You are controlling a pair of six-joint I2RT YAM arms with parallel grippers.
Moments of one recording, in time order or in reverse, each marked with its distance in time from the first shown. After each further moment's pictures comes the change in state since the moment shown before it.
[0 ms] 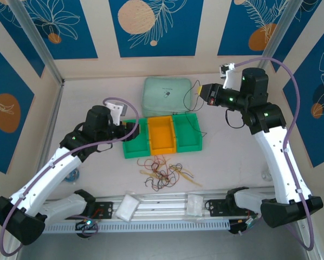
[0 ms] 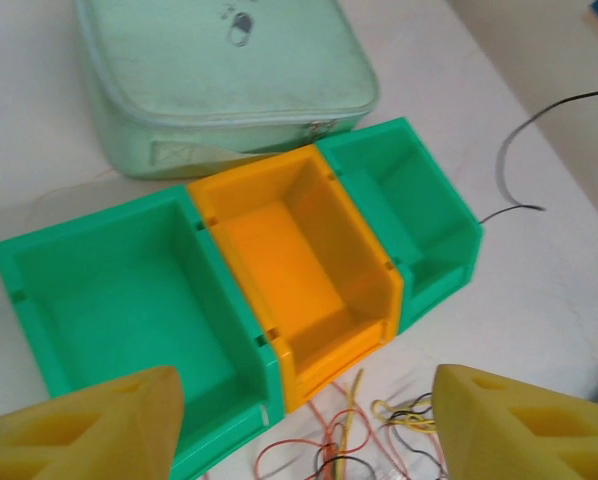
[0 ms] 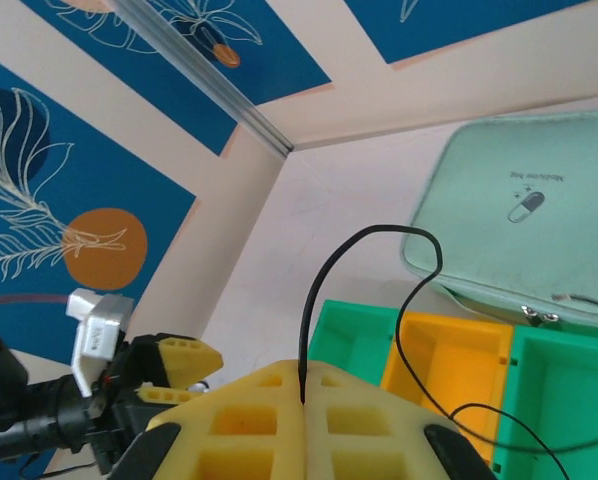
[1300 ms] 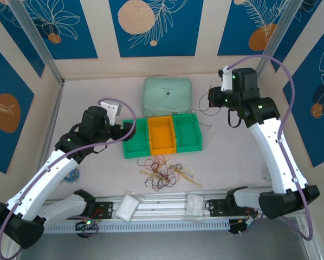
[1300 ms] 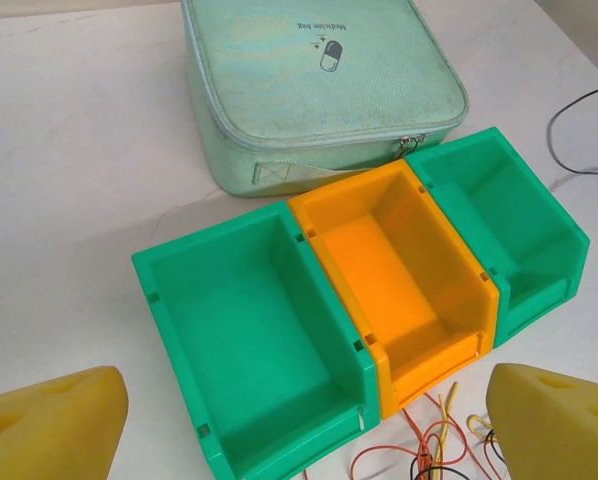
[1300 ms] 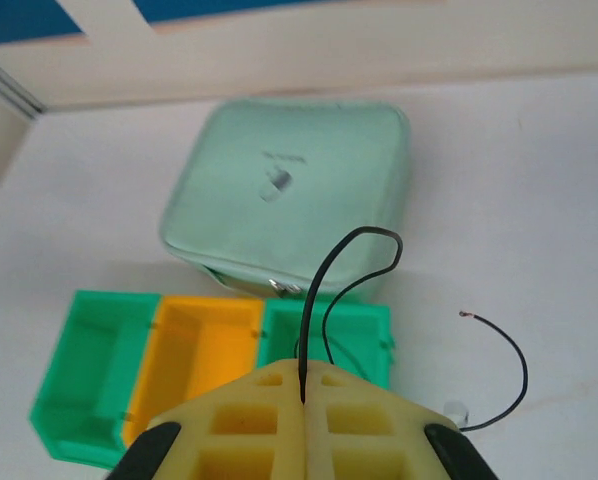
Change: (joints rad) left arm 0.010 -0.035 0.022 -0.055 -0.146 0.098; right arm 0.002 0.094 0.024 -0.202 0.444 -0.273
